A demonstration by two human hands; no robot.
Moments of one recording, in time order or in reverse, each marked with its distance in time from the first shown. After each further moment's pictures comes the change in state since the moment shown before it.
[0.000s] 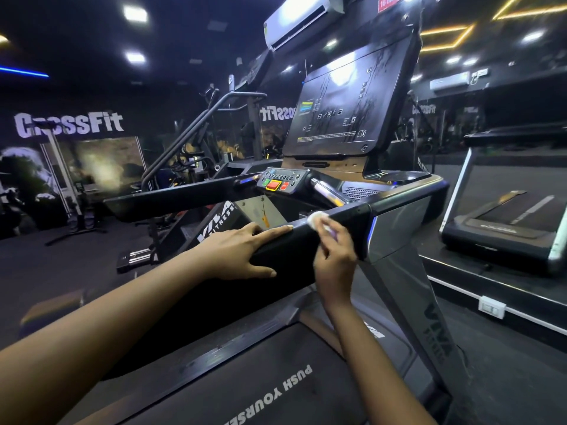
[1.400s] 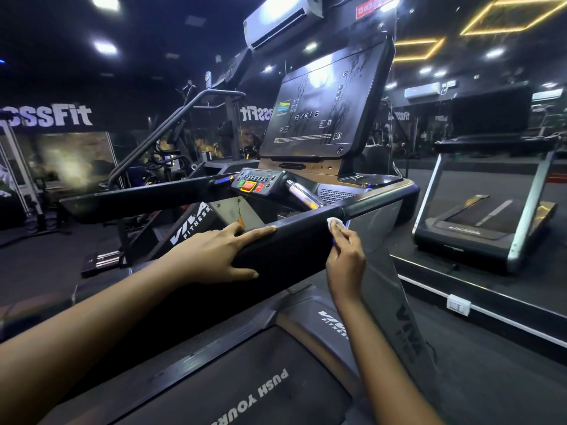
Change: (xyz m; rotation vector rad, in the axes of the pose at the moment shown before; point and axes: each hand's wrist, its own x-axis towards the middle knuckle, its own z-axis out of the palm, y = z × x) left_hand 0.024 0.010 0.008 0.000 0.063 0.036; right_hand 0.020 0.068 -0.027 -0.143 -0.055 0.157
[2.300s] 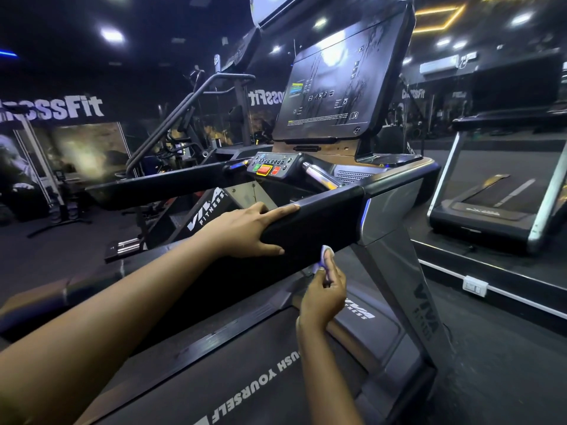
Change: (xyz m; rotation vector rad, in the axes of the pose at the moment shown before) left_hand 0.001 0.002 -0.003 -0.003 -0.003 -0.012; right_hand -0.106 -0.071 0.026 0.477 0.298 0.674
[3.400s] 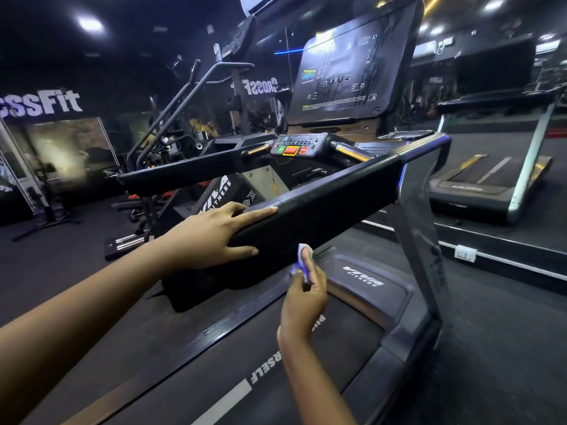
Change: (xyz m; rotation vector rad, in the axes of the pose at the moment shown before) left_hand -0.199 -0.097 -0.018 -0.046 0.007 0.093; right_hand -0.215 -0.045 0.012 0.124 -0.075 0.078
